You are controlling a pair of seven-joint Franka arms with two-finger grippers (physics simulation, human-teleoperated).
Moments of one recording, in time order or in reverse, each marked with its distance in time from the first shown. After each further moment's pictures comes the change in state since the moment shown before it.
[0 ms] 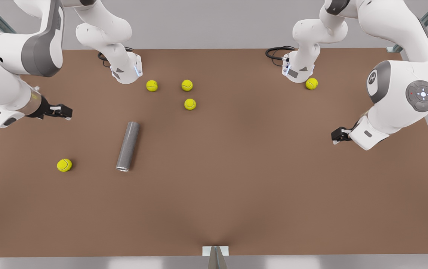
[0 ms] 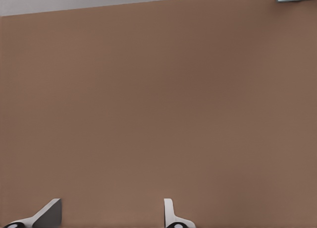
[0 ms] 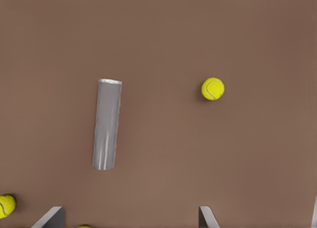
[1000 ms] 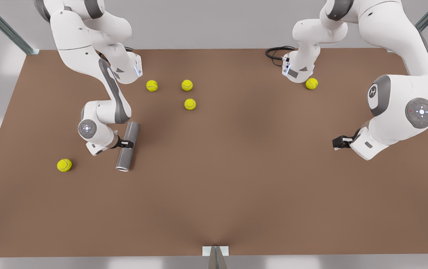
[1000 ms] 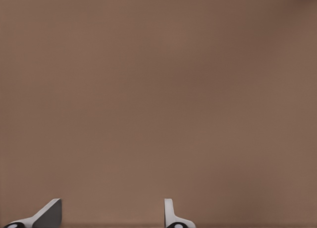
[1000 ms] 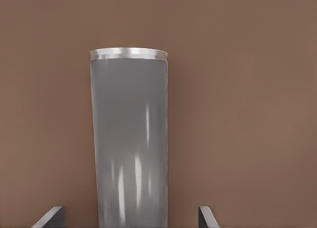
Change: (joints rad) left arm 0.010 0.054 0.024 -0.009 -0.005 0.013 -0.001; right arm 0.074 0.167 0.051 -0.849 0.171 1.044 0.199
